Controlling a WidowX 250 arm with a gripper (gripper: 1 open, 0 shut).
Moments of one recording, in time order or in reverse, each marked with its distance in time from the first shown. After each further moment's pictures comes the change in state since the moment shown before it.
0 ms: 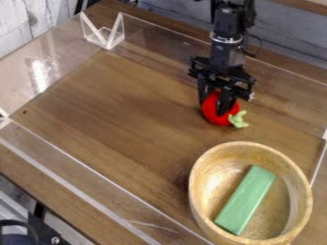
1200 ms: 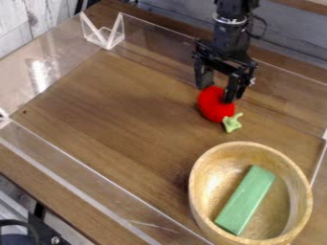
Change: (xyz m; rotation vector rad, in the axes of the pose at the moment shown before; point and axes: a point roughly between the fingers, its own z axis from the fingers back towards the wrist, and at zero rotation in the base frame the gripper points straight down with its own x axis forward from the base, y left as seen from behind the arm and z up) arm 0.009 -0.015 0.017 0.019 -0.006 -0.184
